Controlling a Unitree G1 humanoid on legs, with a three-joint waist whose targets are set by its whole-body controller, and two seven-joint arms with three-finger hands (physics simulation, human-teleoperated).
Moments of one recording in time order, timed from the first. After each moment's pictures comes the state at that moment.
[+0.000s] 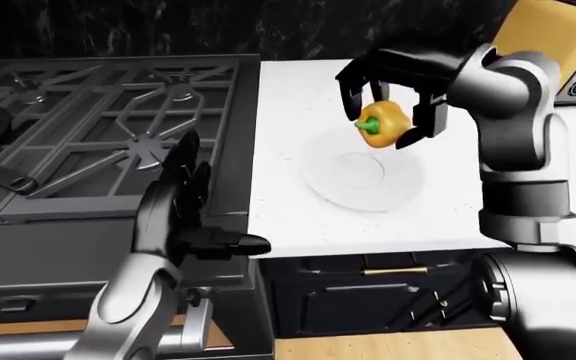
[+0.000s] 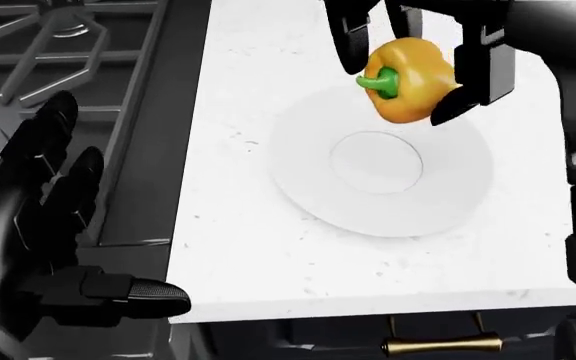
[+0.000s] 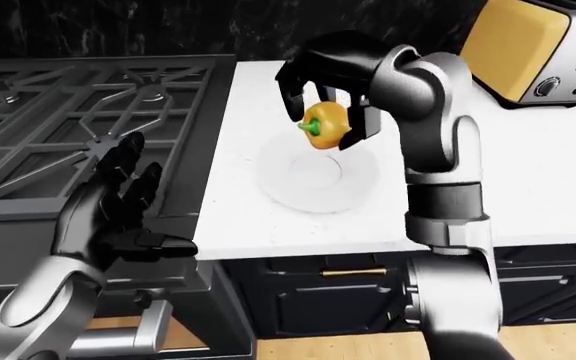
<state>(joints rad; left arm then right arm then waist) -0.22 0.09 0.15 -0.87 -0.23 1.07 0.01 -1.07 -0.44 -0.10 0.29 -0.73 -0.38 0.91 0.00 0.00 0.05</state>
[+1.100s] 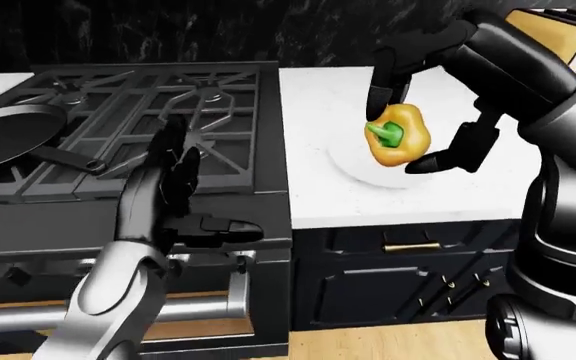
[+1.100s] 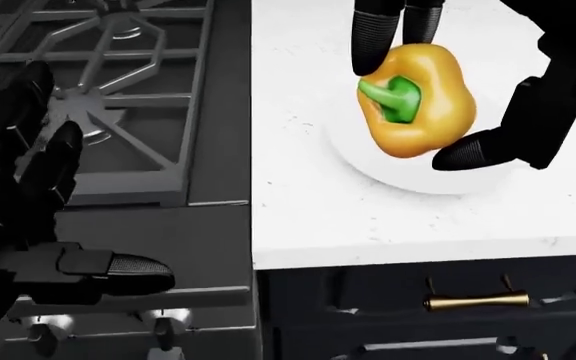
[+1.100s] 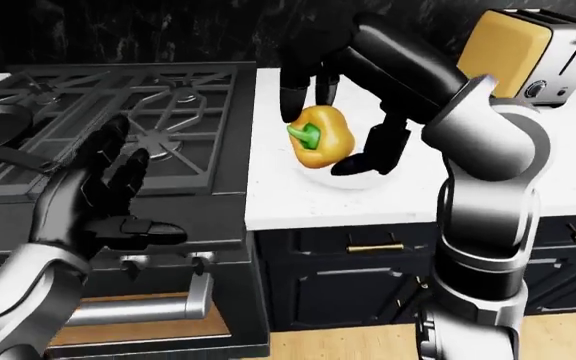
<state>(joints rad) -0.32 0.15 0.22 -0.90 -0.33 1.16 0.08 -0.82 -0.48 -0.18 -0.33 -0.28 0.04 0.85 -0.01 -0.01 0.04</state>
